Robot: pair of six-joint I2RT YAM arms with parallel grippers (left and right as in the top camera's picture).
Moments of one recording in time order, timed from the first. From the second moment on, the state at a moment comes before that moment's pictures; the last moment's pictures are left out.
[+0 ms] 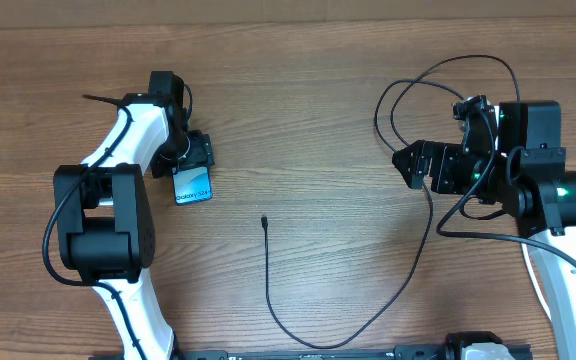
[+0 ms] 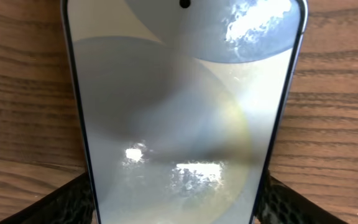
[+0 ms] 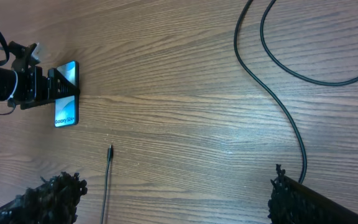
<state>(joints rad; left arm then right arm) -0.02 2.11 1.48 -0.89 0.03 -0.25 0.04 1.21 1.25 -1.02 -0.38 0.17</state>
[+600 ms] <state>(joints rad) -0.03 2.09 1.43 -0.78 -0.03 -0.21 0.04 1.21 1.25 -1.02 -0.38 0.17</state>
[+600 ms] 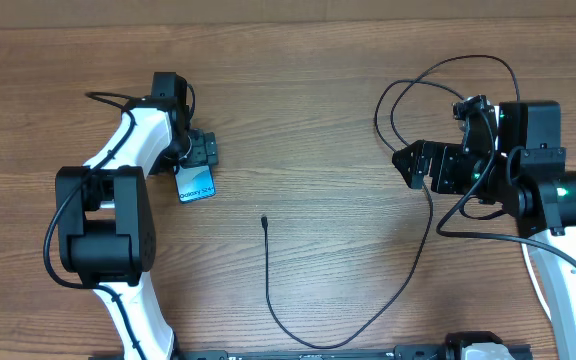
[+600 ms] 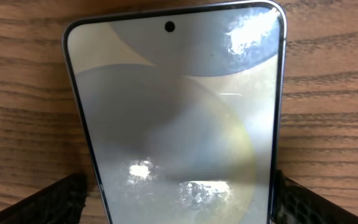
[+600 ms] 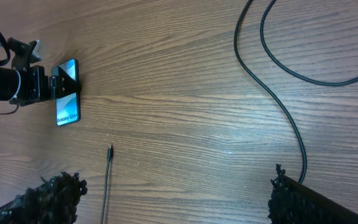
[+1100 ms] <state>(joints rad) -0.02 2.08 1.41 -0.75 -0.04 -0.26 0.04 1.21 1.25 -1.02 -0.38 0.17</state>
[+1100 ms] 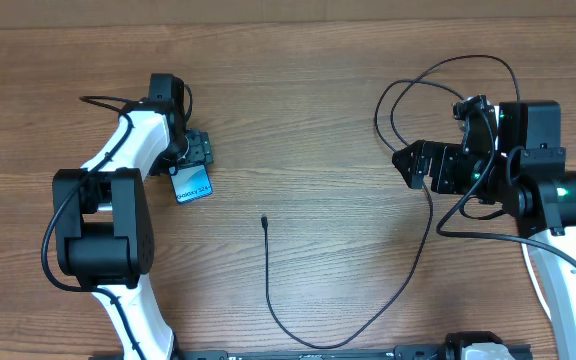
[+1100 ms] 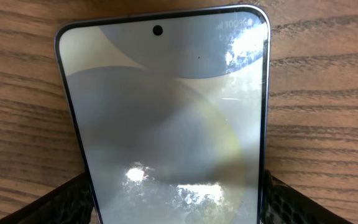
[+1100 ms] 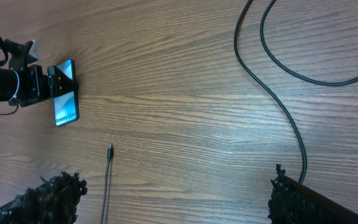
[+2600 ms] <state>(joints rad) -0.01 2.09 1.47 -0.91 0.13 -0.32 0.04 1.21 1.25 -1.02 -0.38 0.17</state>
